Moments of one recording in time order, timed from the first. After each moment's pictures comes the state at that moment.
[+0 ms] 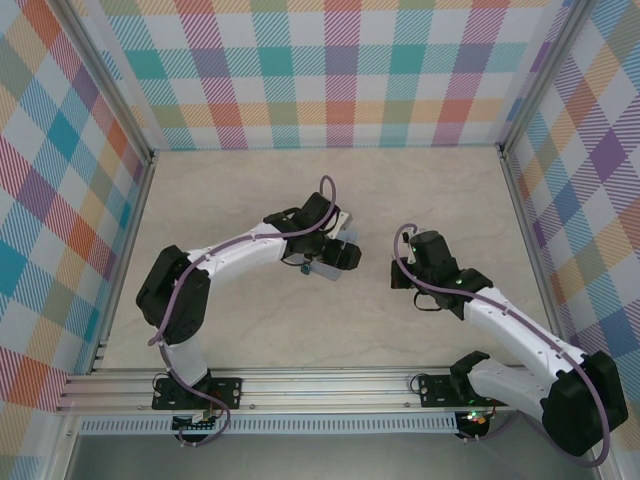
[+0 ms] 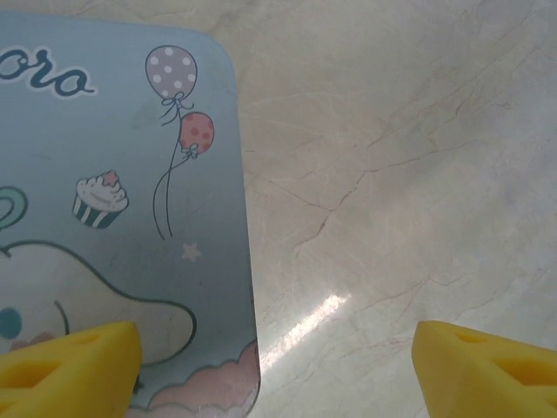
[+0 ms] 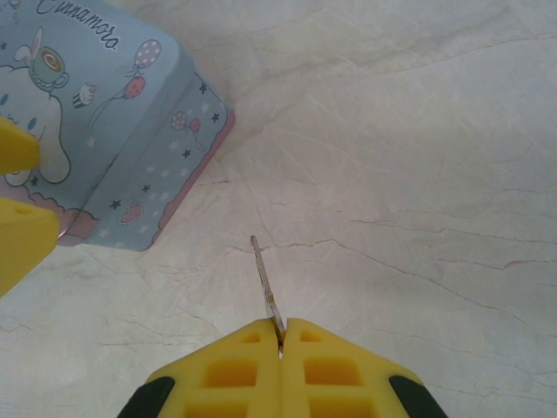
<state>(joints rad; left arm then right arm) -0.74 1.78 1.33 -0.53 0.22 -0.32 0.53 1.02 0.65 -0.44 0.01 0.45</state>
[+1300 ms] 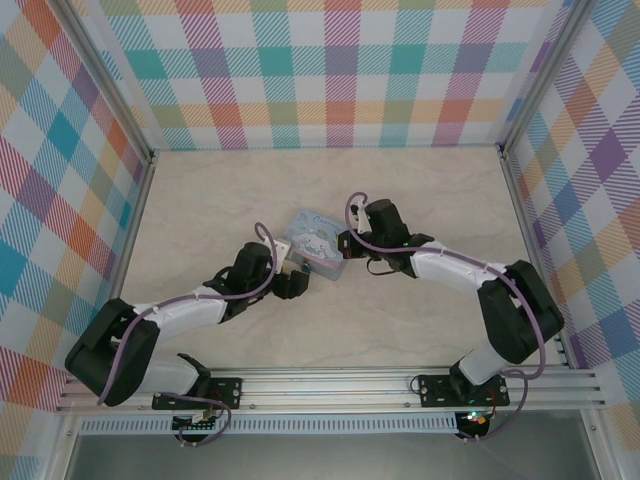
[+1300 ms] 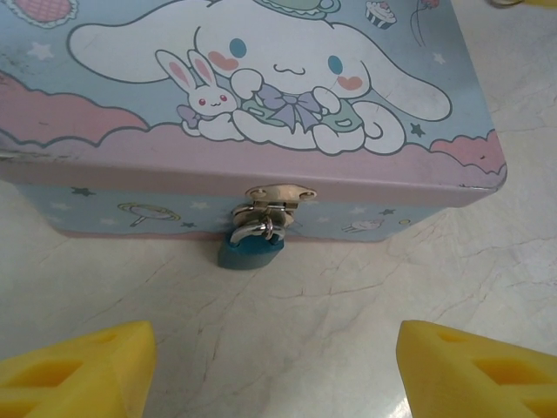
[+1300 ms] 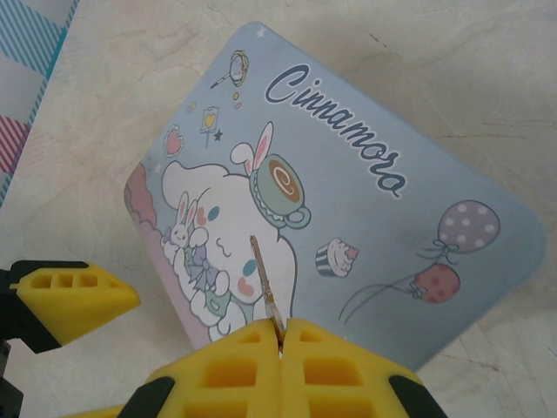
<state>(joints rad) -0.58 1.34 0.50 0.18 0.16 -0.23 0.61 1.58 0.92 -0.04 -0.26 0.52</state>
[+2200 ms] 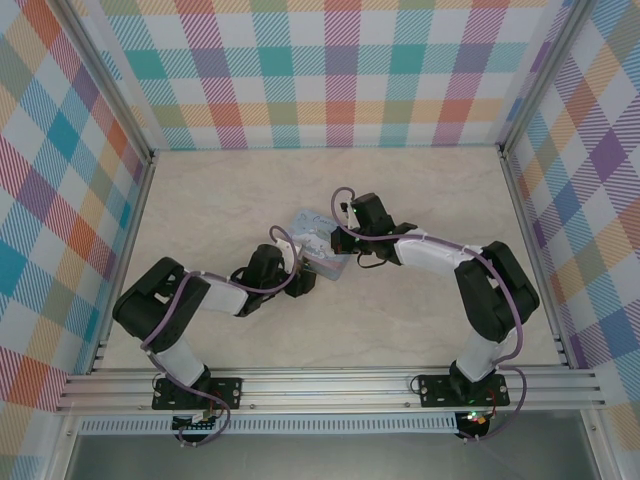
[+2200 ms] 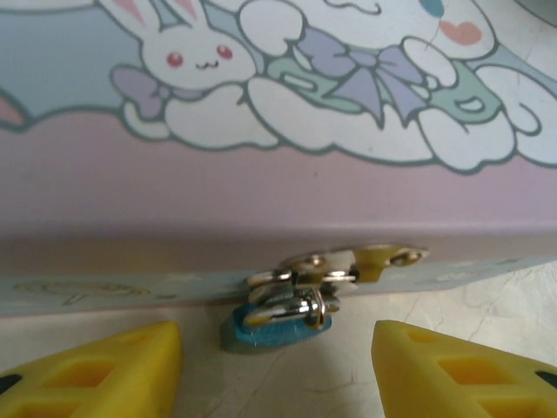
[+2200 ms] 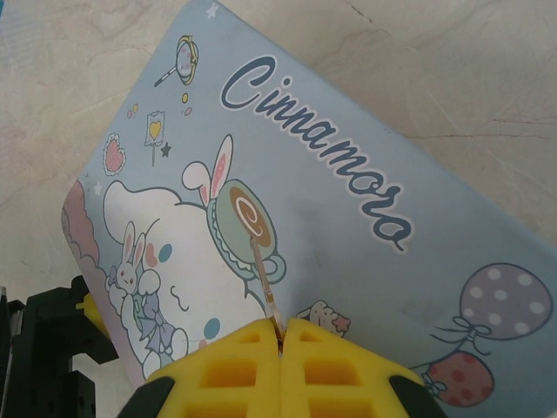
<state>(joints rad) -0.58 1.68 0.51 0.53 0.17 -0.20 0.62 1.73 1.06 -0.13 -0.24 0.52</state>
